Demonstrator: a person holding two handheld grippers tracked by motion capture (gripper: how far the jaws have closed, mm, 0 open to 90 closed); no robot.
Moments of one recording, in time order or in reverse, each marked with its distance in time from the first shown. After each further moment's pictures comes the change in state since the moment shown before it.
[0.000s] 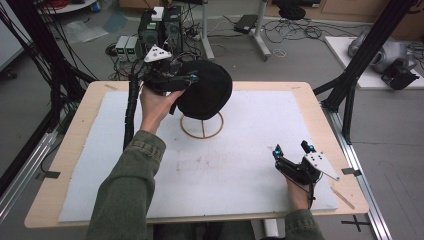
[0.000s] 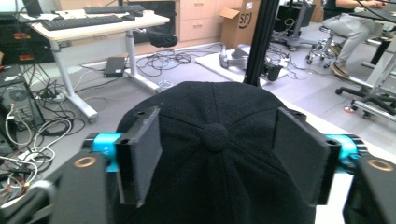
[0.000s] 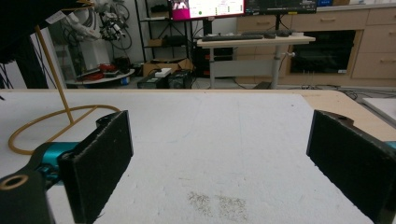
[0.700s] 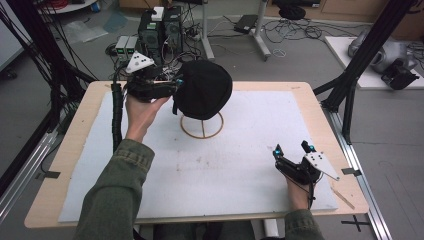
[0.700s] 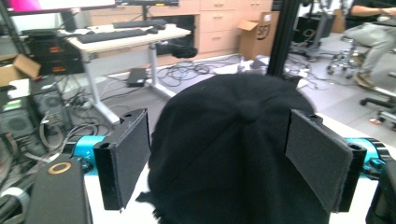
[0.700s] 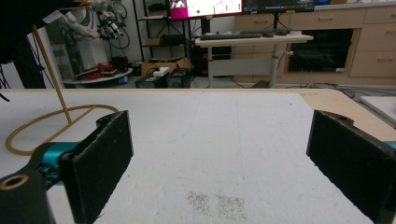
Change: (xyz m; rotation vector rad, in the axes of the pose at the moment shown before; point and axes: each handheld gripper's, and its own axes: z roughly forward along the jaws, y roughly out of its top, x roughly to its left) left arm 0.015 -0.018 -0.038 -0.052 0.089 0.008; right arm 0.000 0.001 0.000 0.007 -0.009 0.001
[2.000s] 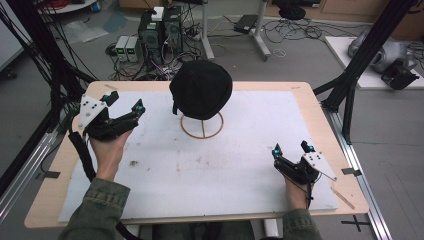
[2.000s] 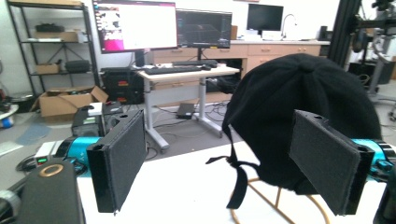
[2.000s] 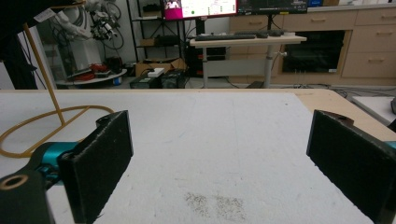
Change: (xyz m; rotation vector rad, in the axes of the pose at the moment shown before) left arm 0.021 -0.079 -0.096 -0.214 0.209 -0.009; right arm 0.004 -0.002 0.002 -0.008 -0.026 -0.005
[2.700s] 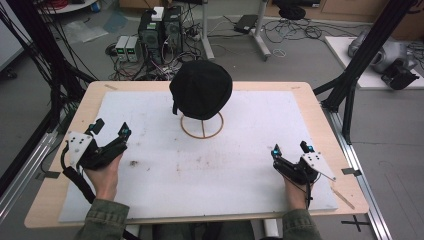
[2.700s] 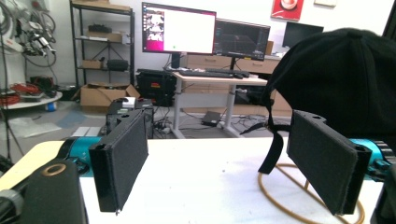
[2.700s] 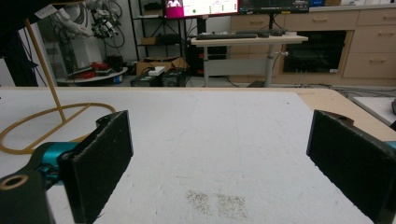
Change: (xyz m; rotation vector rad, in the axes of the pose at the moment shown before) left arm 0.009 -0.064 -0.047 -0.067 0.146 -0.066; right arm 0.002 -0.002 0.000 0.007 0.004 -0.003
